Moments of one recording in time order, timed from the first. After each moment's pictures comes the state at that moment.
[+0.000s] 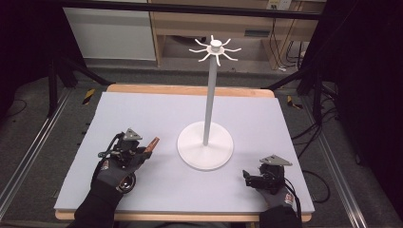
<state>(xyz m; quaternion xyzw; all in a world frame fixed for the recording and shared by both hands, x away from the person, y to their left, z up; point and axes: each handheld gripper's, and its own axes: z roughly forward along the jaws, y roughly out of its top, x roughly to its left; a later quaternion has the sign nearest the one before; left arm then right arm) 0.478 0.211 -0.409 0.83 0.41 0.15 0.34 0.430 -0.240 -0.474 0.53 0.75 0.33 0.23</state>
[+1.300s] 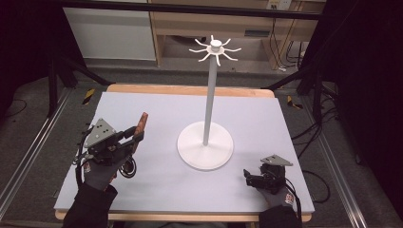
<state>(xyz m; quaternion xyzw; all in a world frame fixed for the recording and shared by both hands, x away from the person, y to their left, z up) 0.431 0.225 -0.335 0.73 0.36 0.26 0.52 0.430 -0.242 -0.473 0.53 0.74 0.34 0.24</state>
